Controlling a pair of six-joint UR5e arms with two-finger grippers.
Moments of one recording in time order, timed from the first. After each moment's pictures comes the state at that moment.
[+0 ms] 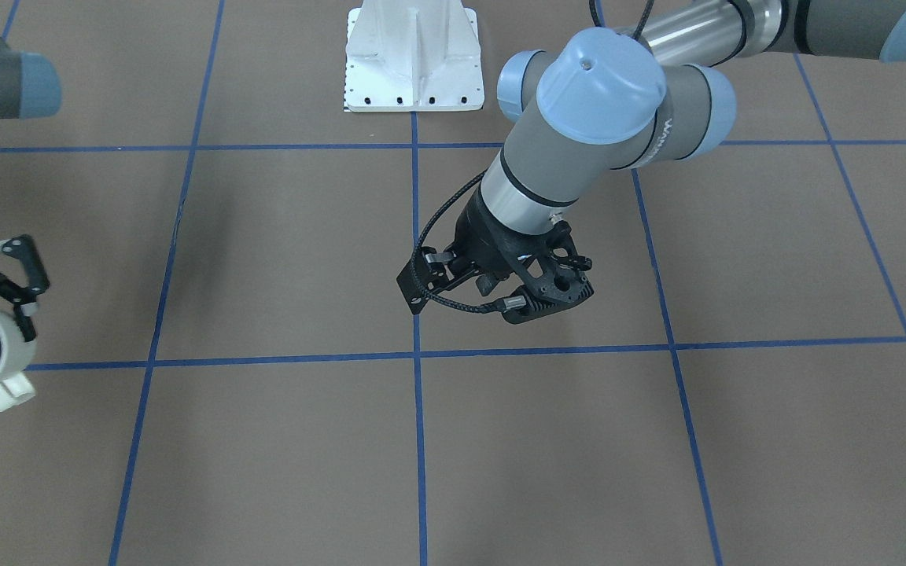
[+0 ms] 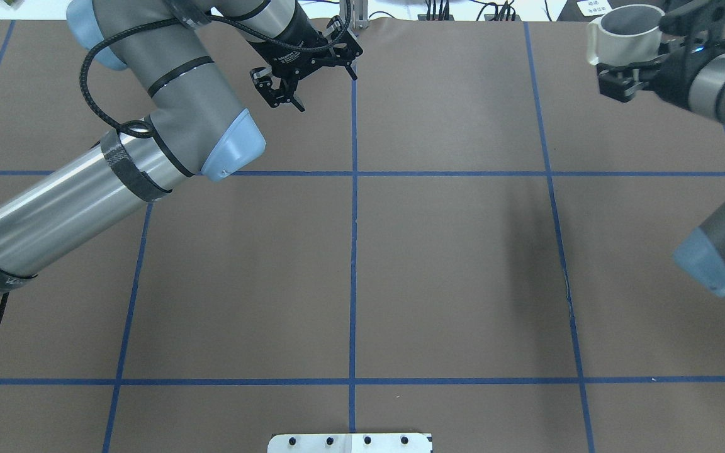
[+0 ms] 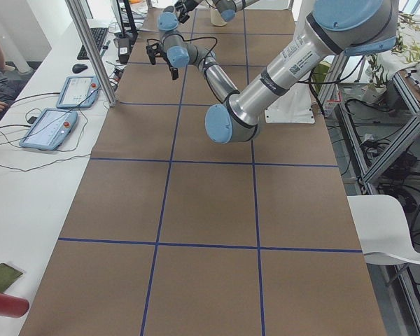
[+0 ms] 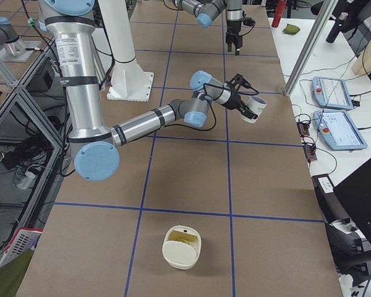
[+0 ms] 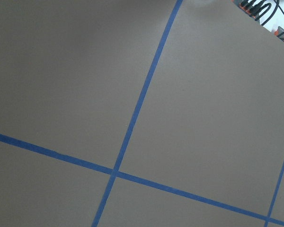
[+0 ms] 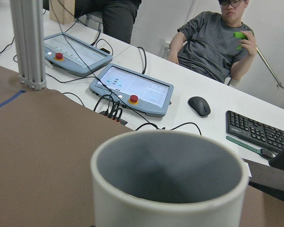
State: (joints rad) left arm -0.85 -2.51 -1.42 -1.83 -2.20 -1.53; right arm 0.91 -1.42 1.82 -0.78 1.48 0.51
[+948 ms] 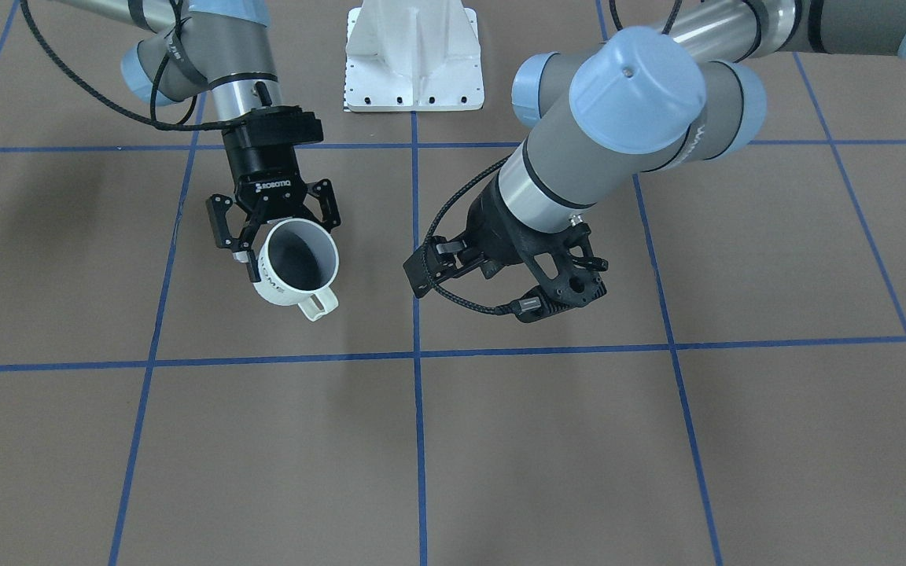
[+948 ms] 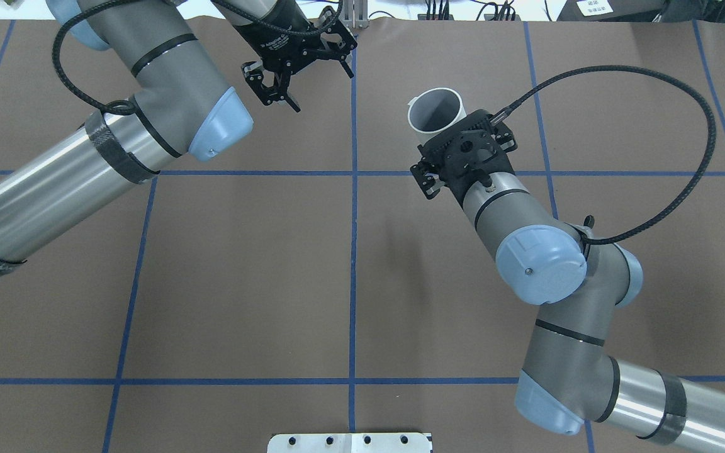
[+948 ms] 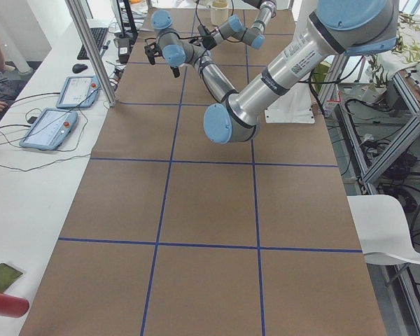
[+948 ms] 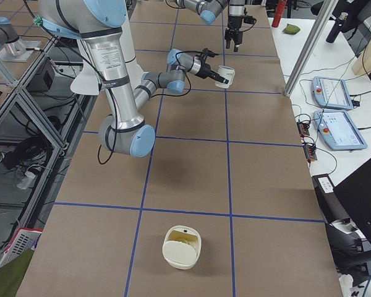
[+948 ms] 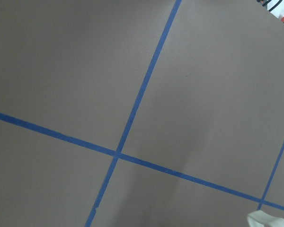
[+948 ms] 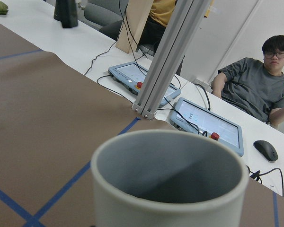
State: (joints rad) left arm -0.89 -2.51 -1.41 -1.82 -2.37 -1.54; right arm 0.43 -1.16 1.83 -0.97 0.97 0.53
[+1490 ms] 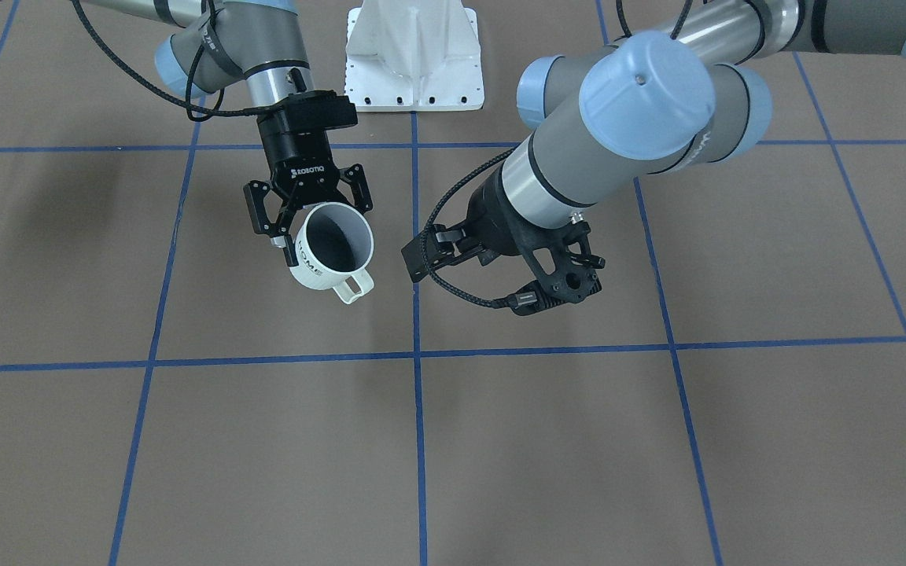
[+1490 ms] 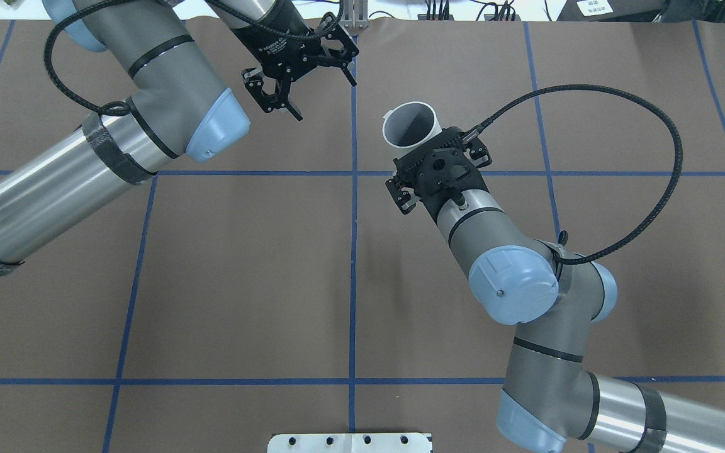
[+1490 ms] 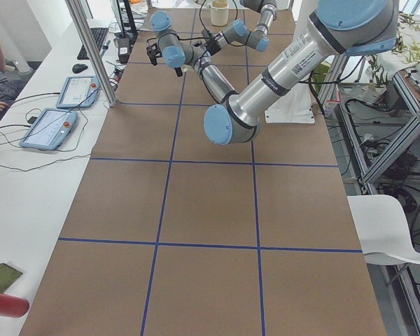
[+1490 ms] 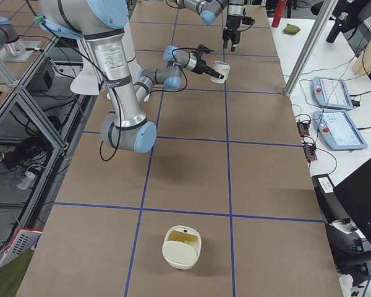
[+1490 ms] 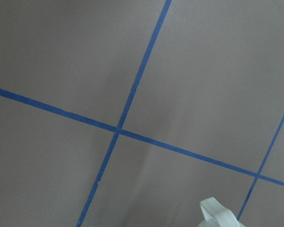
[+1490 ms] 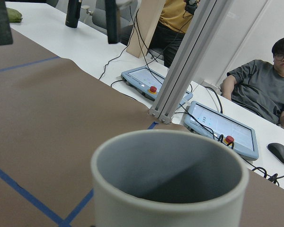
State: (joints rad) left arm -0.88 -2.50 -1.42 -1.84 -2.42 -1.54; right arm 0.39 -1.13 1.81 -0.98 0.94 0.54
